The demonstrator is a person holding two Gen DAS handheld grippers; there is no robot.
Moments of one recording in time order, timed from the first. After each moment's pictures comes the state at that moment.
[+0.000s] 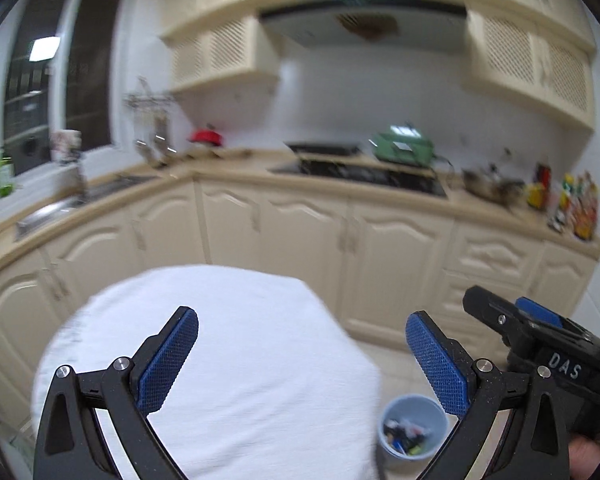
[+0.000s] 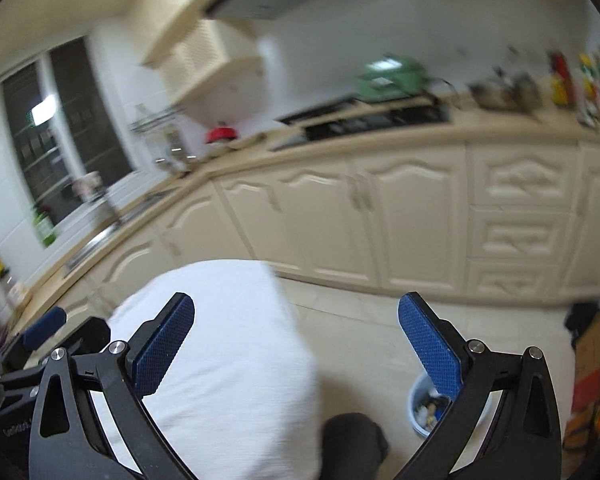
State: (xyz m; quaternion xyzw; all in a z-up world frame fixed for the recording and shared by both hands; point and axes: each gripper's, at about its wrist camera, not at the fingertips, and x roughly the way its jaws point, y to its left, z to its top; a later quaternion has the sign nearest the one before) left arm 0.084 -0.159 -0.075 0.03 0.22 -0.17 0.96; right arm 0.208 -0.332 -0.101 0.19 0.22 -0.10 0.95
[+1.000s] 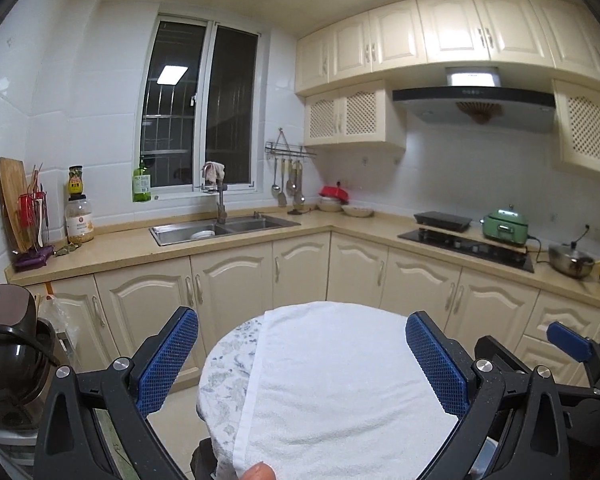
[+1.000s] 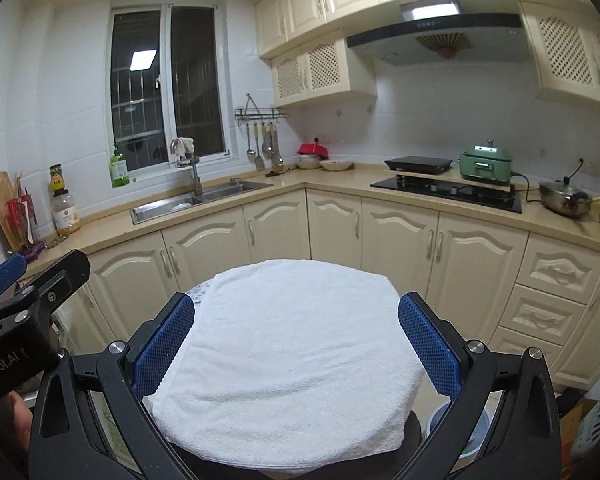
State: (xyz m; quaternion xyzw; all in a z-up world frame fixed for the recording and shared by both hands) left arm -0.221 -0.050 -0.053 -0.02 0.14 0.01 0.99; right arm 0.136 -0.111 -0.034 0.05 0.19 -0.02 0.98
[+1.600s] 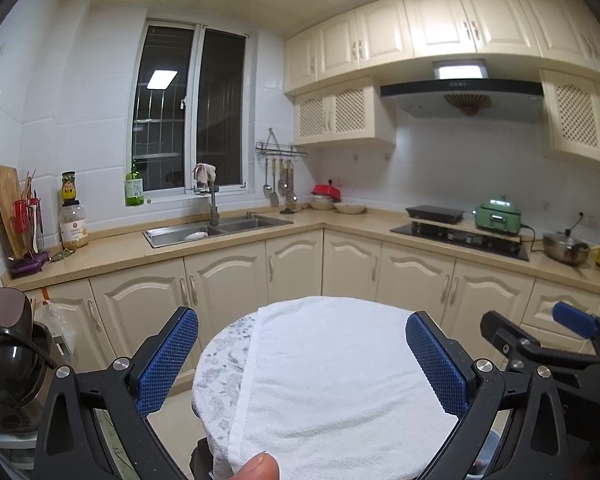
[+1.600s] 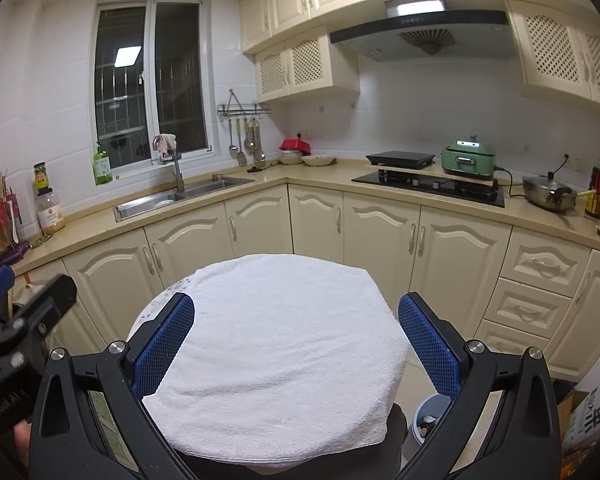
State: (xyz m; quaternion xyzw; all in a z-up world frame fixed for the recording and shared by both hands) left arm -0.192 -0.048 -0.064 0.00 0.14 0.00 0.99; right arm 0.130 -0.126 -0.039 0.05 0.19 -0.05 0.98
